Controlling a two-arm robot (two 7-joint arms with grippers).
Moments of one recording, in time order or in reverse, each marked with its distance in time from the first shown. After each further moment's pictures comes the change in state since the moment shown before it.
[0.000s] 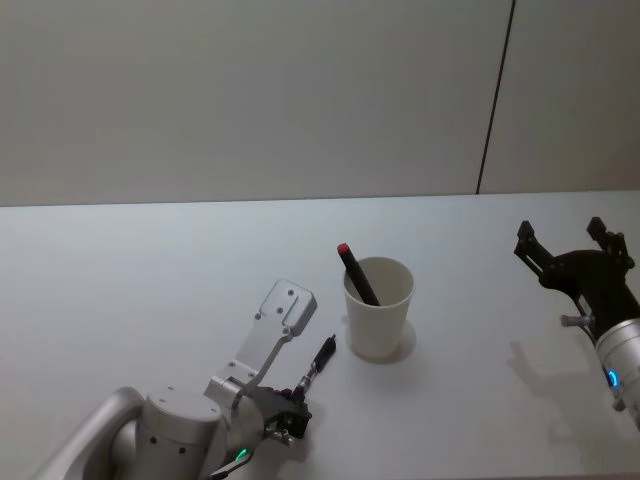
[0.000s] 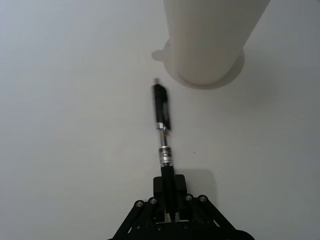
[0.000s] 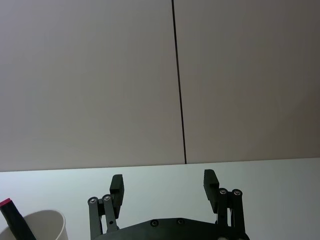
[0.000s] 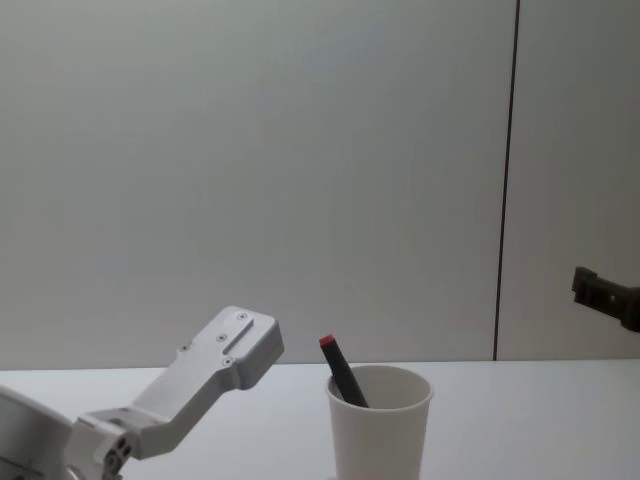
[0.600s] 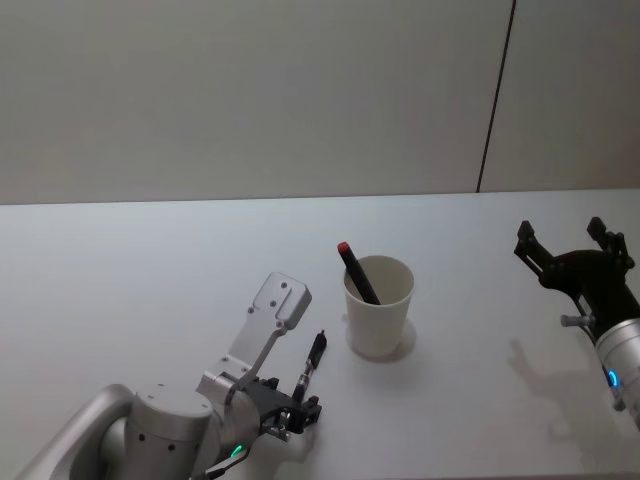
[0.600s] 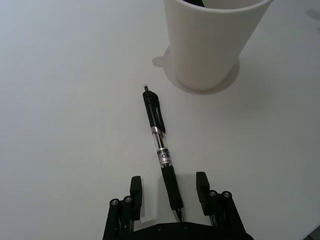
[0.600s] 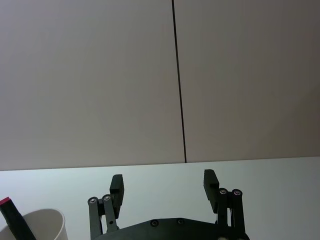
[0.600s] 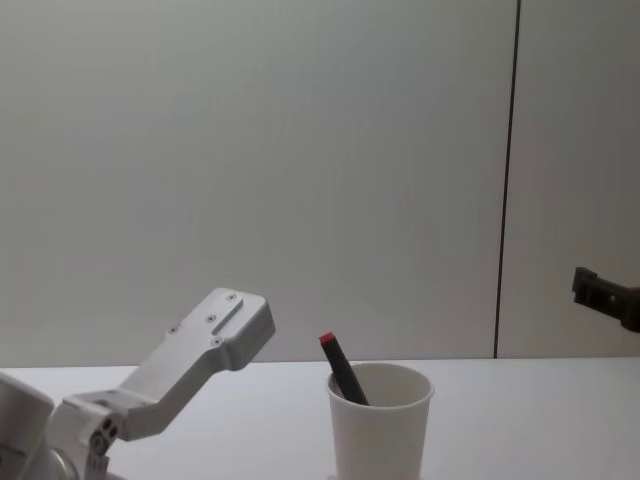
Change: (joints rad) left arm 0.009 0.021 -0.007 -0.045 -0.047 0.007 0.013; right arm 0.000 0.000 0.000 0.000 0.000 0.000 0.000
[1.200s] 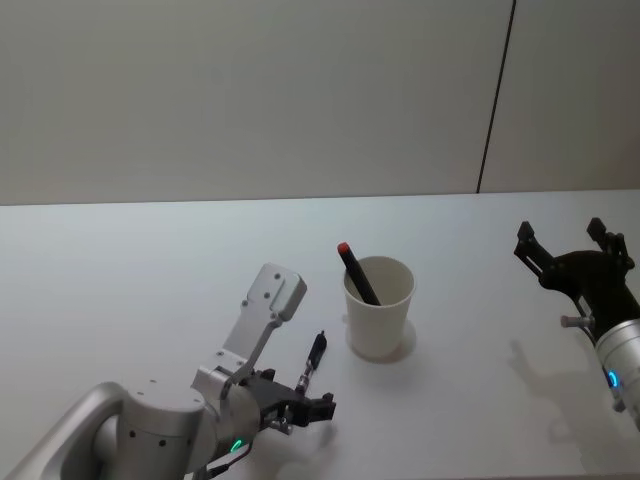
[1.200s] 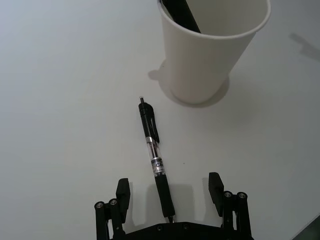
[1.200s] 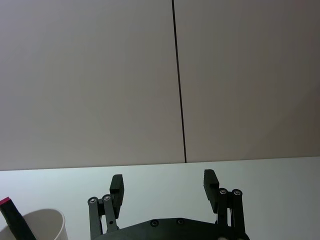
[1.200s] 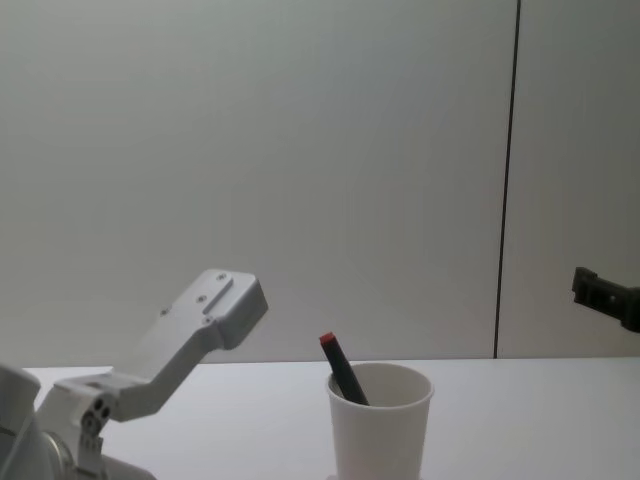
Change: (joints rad) left arm 0.001 0.009 -0.008 -0.017 -0.065 -0.019 0.005; right arm 0.000 0.000 0.000 0.000 0.000 0.000 0.000
